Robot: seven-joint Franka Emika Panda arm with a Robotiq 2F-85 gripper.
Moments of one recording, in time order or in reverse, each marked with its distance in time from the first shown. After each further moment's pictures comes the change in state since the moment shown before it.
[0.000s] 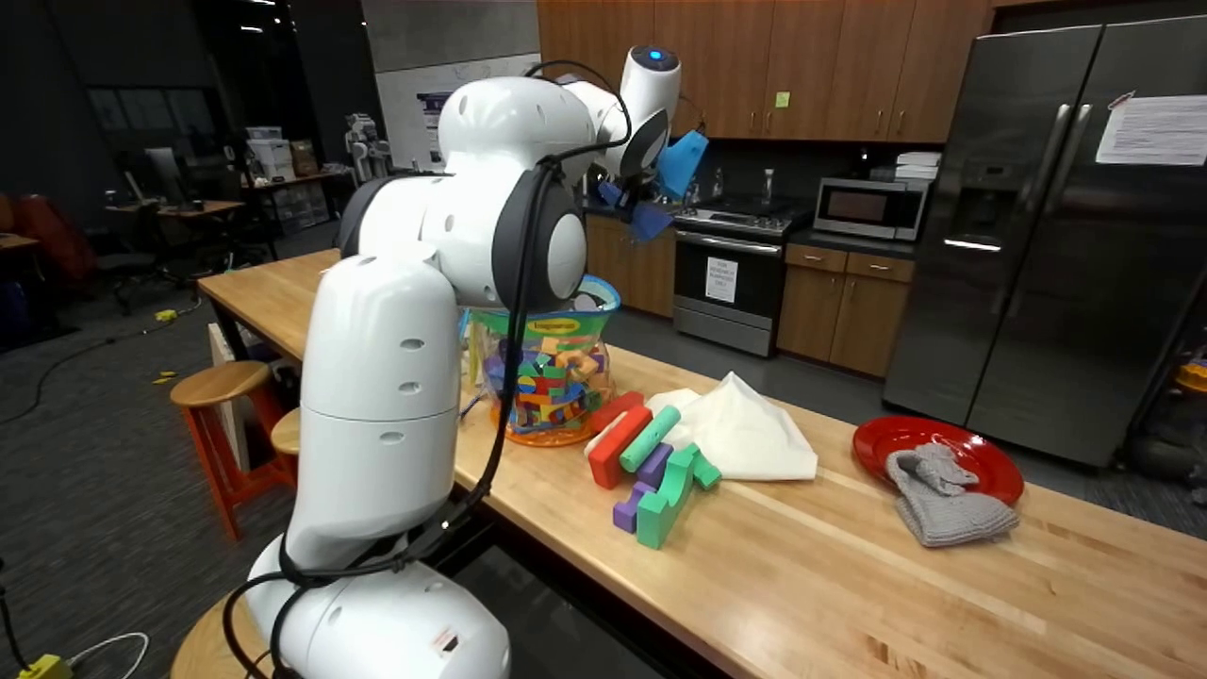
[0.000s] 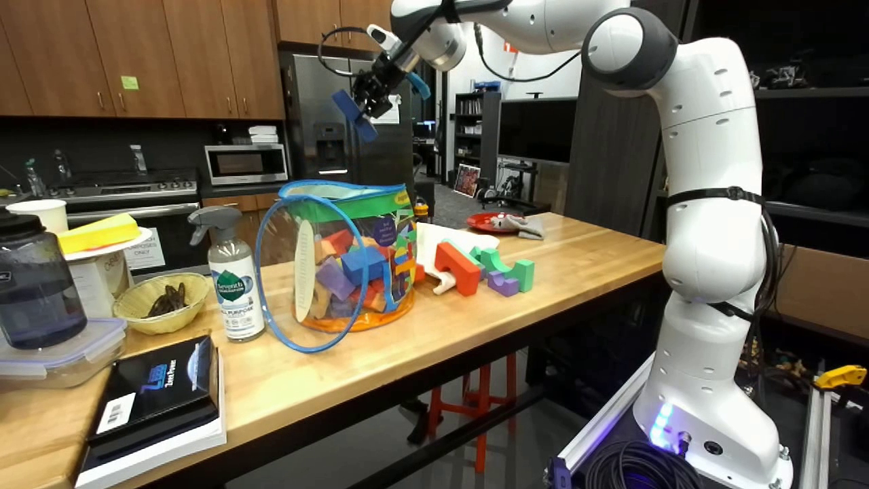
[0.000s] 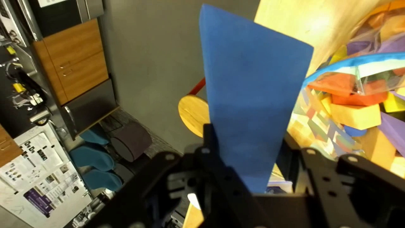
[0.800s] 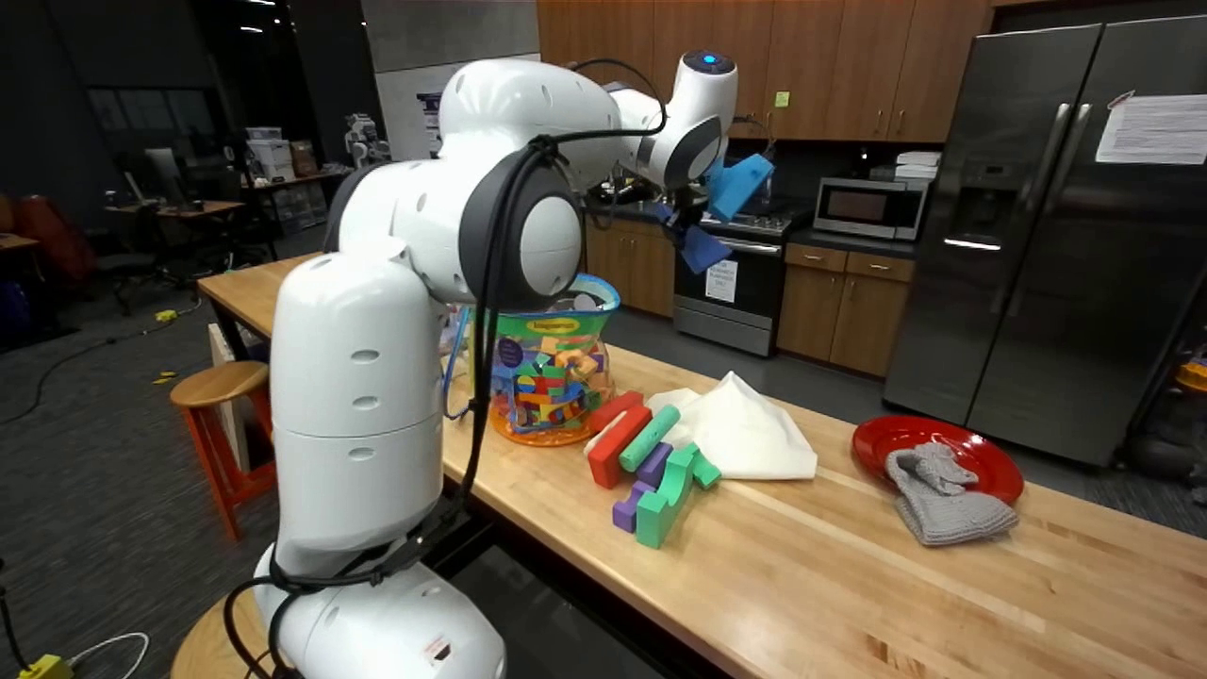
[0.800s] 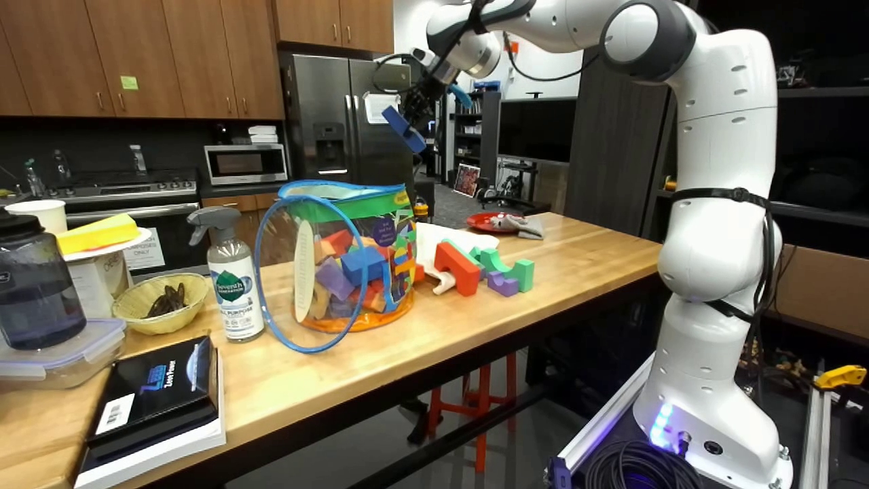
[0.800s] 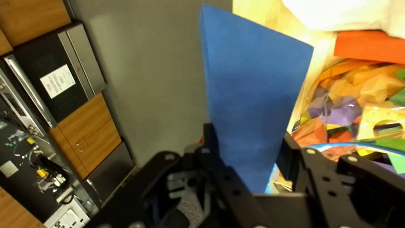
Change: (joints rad) arm -0.070 -0.109 -0.118 -0.182 -0.011 -0.026 0.124
